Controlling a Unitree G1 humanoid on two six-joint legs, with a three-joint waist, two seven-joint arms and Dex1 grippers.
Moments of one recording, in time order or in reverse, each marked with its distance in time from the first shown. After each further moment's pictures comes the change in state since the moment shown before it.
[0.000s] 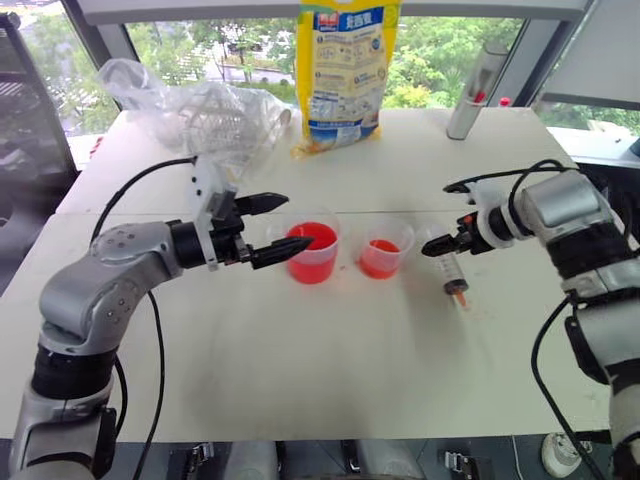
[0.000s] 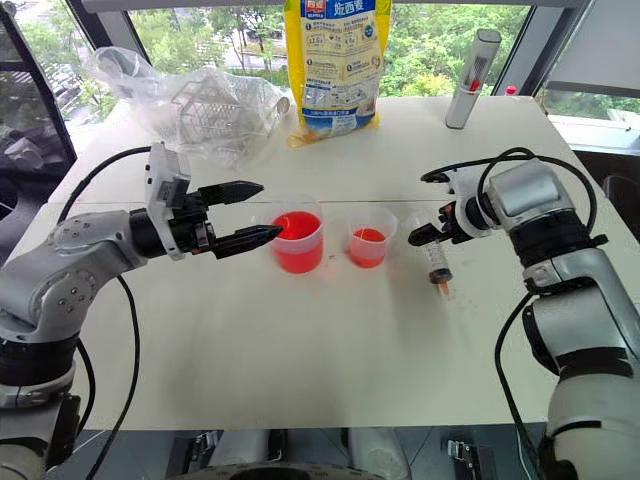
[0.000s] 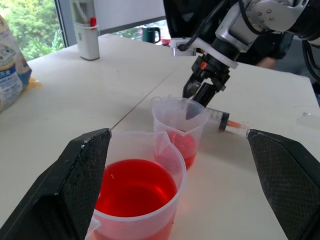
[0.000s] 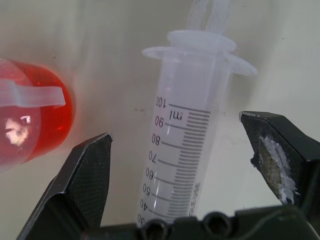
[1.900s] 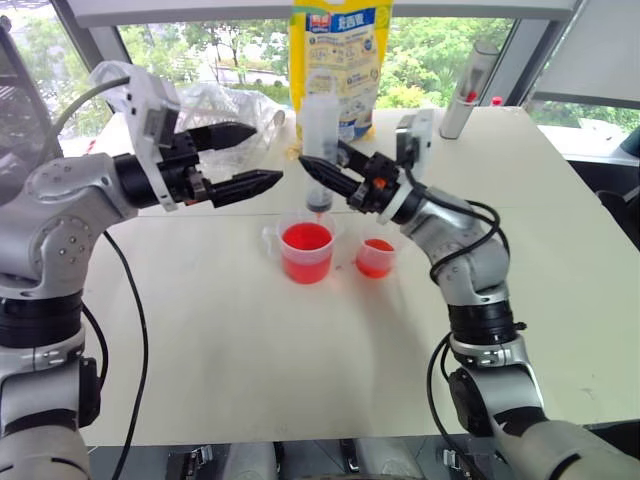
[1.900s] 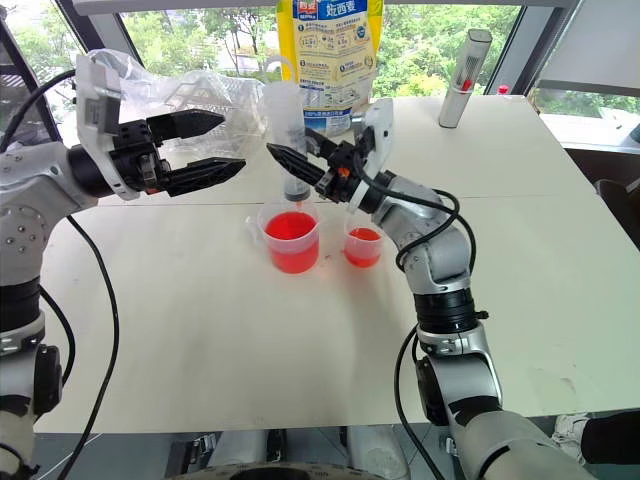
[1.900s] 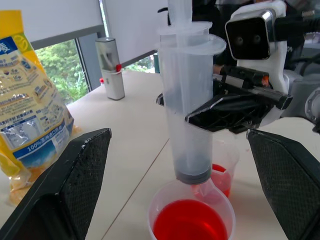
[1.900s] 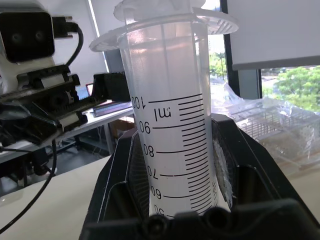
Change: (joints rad) left arm -0.261 0.106 0.064 0.225 0.001 -0.034 -0.135; right arm 0.383 0.622 -0.402 -0.549 0.174 -0.879 -0.121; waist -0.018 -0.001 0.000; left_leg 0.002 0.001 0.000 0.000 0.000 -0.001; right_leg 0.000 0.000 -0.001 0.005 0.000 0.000
